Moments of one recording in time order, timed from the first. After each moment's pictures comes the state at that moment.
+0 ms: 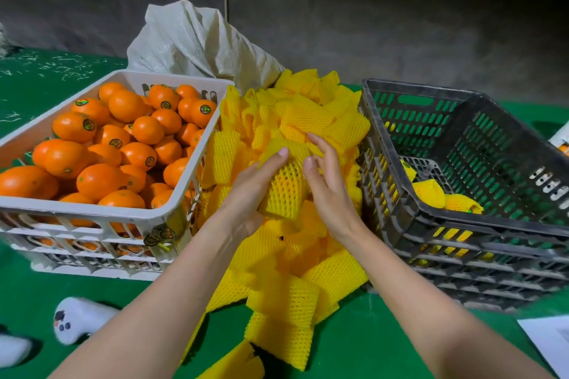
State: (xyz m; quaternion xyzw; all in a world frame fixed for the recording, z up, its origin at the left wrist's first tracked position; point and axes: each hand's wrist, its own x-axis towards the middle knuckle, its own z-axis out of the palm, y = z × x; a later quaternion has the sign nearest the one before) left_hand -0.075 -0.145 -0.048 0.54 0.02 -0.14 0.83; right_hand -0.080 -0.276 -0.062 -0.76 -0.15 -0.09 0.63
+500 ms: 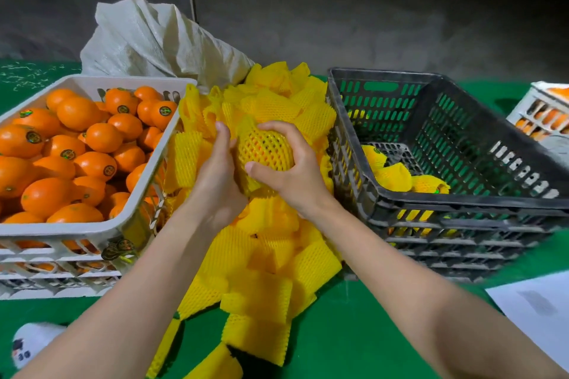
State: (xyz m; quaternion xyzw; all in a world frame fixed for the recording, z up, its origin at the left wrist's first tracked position) left_hand -0.066 -0.171 -0.028 0.45 0.02 -0.14 0.88; right_hand -0.084 -0.284 -0.032 -0.74 -0.16 -0.18 0.63
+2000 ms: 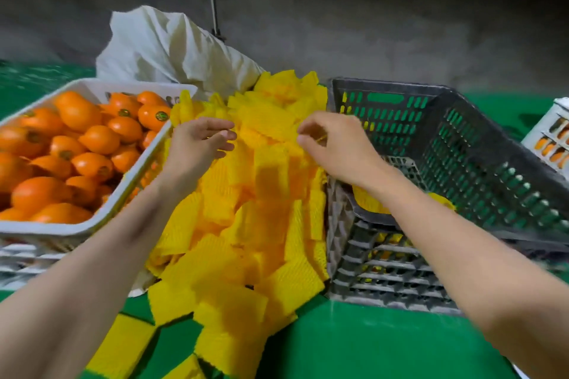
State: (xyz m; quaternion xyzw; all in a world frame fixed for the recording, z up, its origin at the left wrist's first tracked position) left_hand -0.017 -0.162 -0.024 0.76 -0.03 0.11 0.64; right_hand -0.038 -0.382 0.007 -0.92 -0.20 -0.20 0.28
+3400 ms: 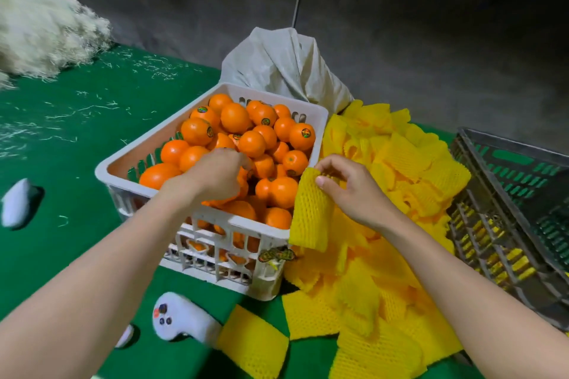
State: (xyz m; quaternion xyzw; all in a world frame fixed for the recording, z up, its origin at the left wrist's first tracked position) left_hand -0.028 0.104 -0.038 0.99 -0.07 0.00 0.12; right_hand -0.028 -0.136 -0.027 -0.86 -0.30 -0.06 0.41
